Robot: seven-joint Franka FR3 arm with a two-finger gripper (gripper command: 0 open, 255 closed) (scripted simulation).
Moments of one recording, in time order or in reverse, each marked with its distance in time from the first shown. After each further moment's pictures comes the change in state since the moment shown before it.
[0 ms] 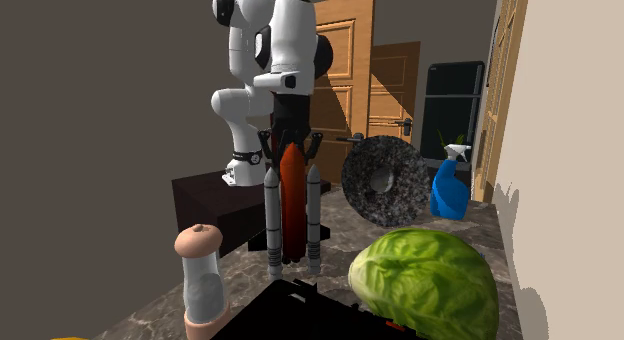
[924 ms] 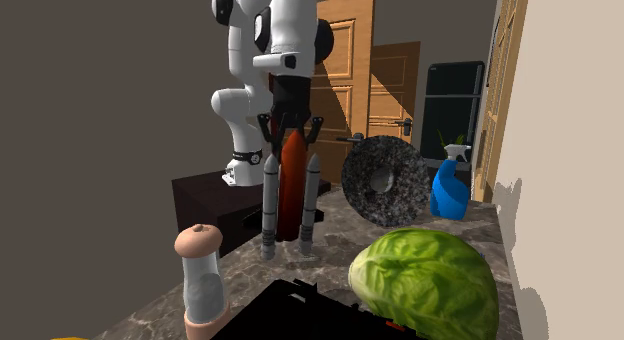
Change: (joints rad) arm 0.003 -0.042 0.001 0.039 -0.002 -0.084 0.000
